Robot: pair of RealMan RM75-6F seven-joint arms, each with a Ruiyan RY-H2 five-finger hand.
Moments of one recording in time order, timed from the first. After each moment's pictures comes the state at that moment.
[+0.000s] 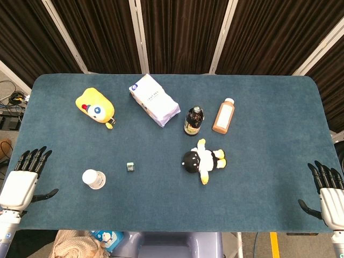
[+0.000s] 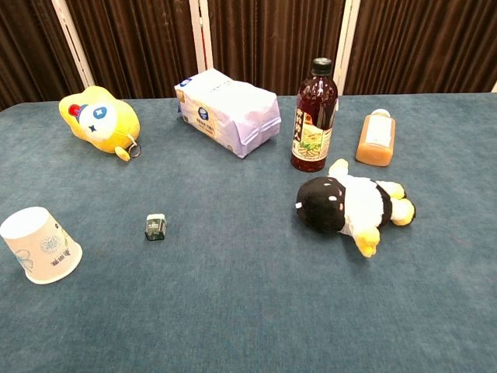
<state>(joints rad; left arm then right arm) -0.14 -1.15 0.00 -1.67 1.55 1.44 0.17 0.01 -1.05 0.03 -1.65 -1.50 1.49 -0.02</state>
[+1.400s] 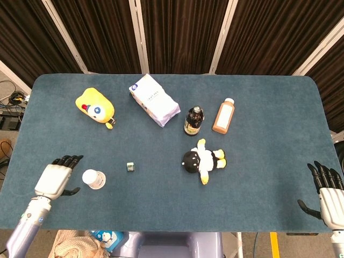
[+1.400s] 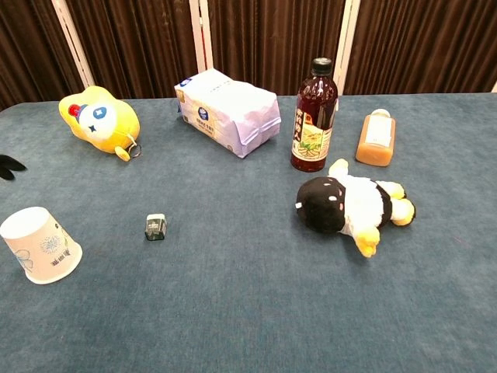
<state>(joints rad) -0.30 -1.25 -0.04 -1.73 1.33 1.15 0.48 0.01 -1.04 0.03 -1.66 -1.49 1.48 -0.02</state>
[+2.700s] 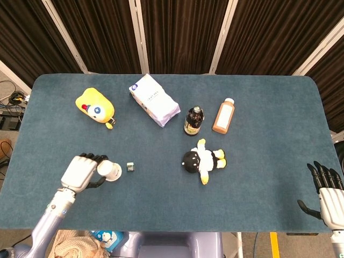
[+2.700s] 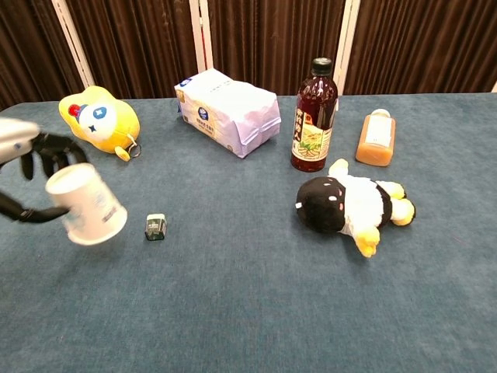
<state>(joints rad) -0.42 -1.35 -0.09 -1.79 1.34 1.16 0.52 0.01 -1.04 0.03 -1.66 -1.49 1.48 -0.01</state>
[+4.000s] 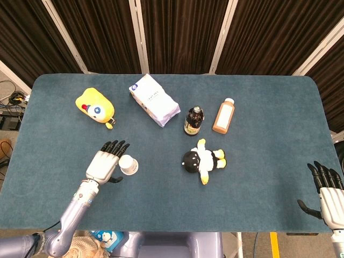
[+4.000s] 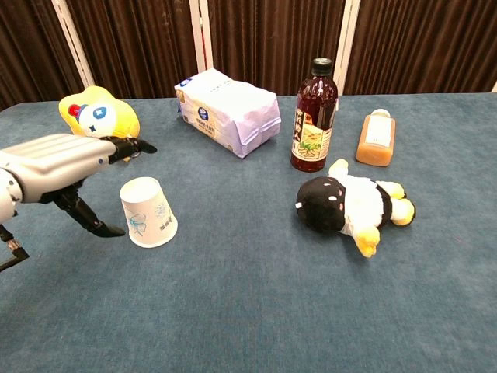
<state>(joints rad) -0.56 -1.51 -0.11 -1.70 1.14 1.12 0.66 0.01 -1.03 0.03 -1.67 -1.48 1.46 0.01</state>
